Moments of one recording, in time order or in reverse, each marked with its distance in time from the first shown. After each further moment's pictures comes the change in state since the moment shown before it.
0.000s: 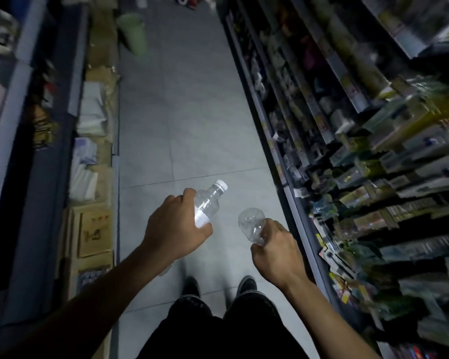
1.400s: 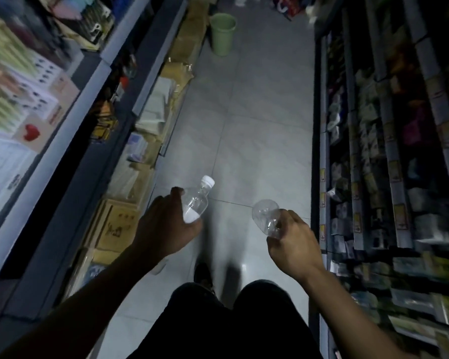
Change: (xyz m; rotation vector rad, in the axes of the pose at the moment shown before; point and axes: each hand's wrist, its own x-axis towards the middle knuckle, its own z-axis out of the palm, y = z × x) left_hand 0.196 -0.124 -0.042 -0.077 0.149 -0.425; right_hand 0.302 -0.120 -0.015 -0.142 -0.141 -0.334
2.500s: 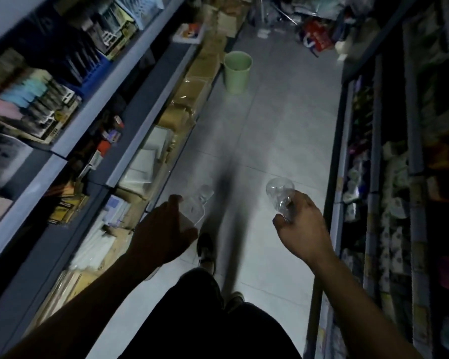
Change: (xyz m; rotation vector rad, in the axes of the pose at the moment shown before) left_hand 0.419 0.118 -0.002 -0.041 -0.015 -0.113; right_hand 0.504 0.032 -0.132 0.130 0.053 -0.131
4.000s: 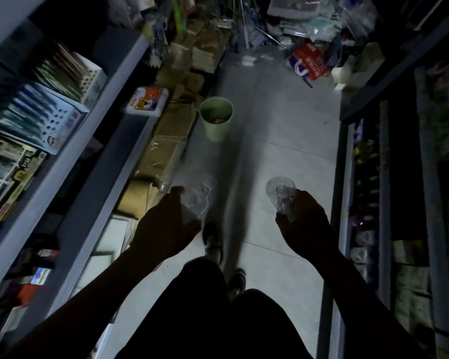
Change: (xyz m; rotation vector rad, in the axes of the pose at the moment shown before) left_hand 0.594 0.174 -0.048 -0.058 -0.034 0.086; right_hand 0.595 0.038 -0.086 -0.013 0.124 -0.161
